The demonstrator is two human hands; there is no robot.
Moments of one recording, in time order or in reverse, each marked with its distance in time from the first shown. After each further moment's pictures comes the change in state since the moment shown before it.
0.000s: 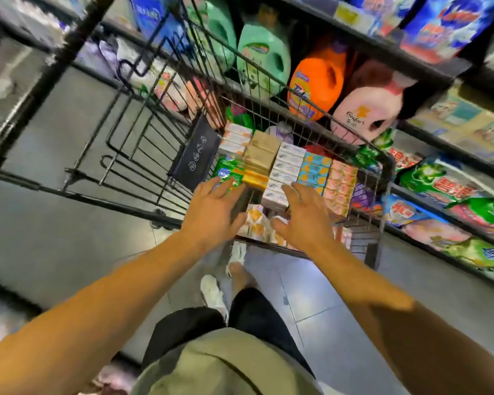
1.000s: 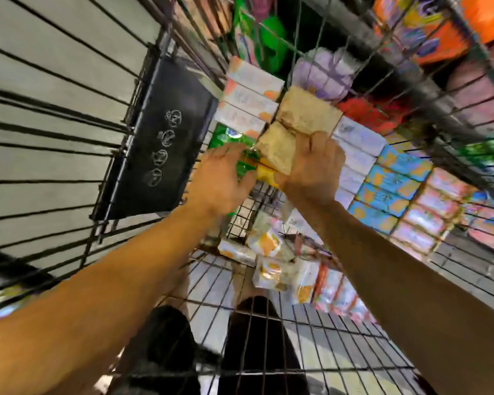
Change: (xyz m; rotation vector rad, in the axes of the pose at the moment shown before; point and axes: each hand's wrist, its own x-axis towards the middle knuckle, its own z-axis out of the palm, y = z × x) left_hand 0.232 -0.108 0.157 -0.495 -0.221 -0.383; right_hand 0.302 0.059 0.161 -0.221 0.037 0.078
